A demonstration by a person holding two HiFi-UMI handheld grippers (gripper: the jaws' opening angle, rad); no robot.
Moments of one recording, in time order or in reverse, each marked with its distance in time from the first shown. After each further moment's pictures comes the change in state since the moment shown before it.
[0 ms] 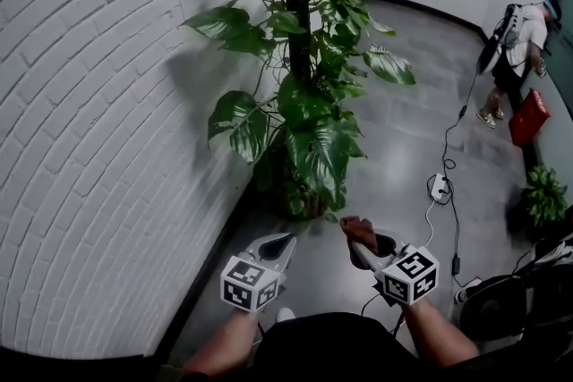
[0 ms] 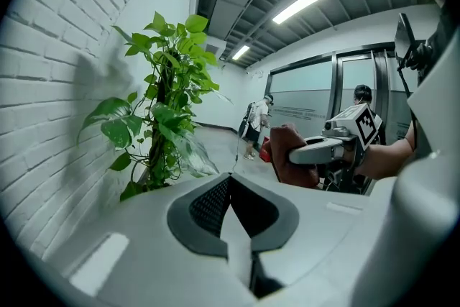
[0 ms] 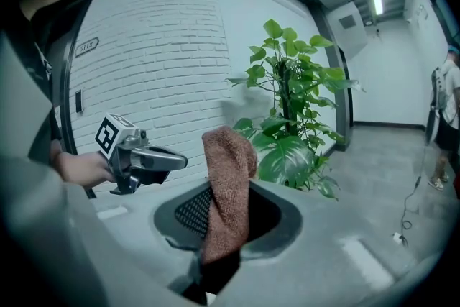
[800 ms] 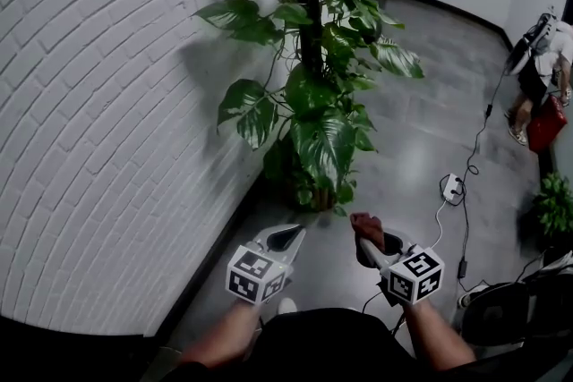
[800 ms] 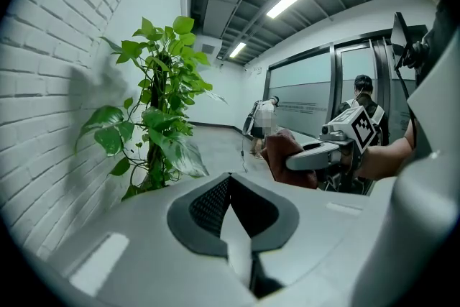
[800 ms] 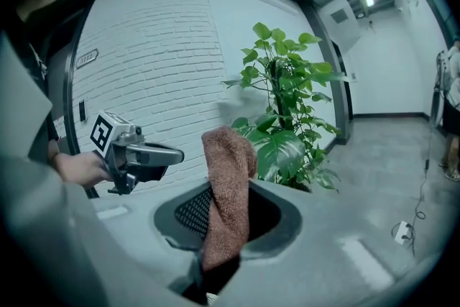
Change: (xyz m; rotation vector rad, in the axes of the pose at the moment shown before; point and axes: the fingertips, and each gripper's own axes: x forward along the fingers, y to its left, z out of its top) left arm 0.010 -0.040 0.006 0.054 0.013 0.037; right arm -0.029 -0.020 -0.021 0.060 -0.019 0.025
